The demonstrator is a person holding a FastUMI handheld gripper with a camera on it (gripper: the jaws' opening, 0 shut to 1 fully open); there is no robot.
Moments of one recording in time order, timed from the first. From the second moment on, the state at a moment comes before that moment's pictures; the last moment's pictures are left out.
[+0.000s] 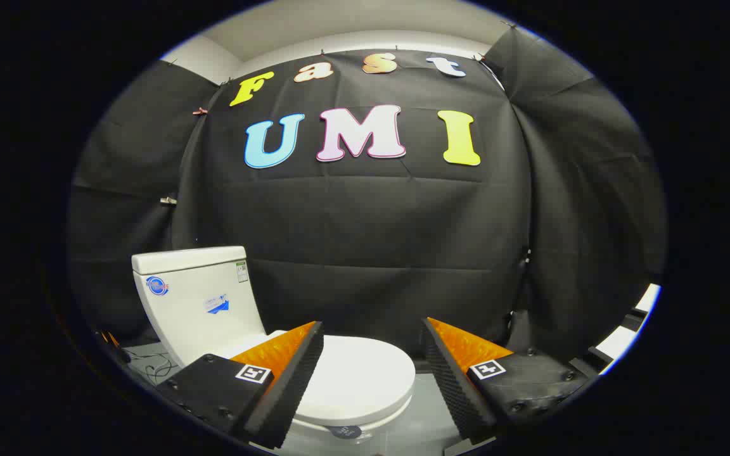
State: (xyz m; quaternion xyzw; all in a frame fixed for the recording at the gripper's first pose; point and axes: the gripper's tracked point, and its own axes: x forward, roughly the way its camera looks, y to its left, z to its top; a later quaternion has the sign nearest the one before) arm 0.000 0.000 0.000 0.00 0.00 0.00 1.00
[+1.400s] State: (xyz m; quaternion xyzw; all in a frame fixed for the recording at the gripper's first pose) arm -0.001 -0.002 -0.009 0.00 0.02 0.00 1.00
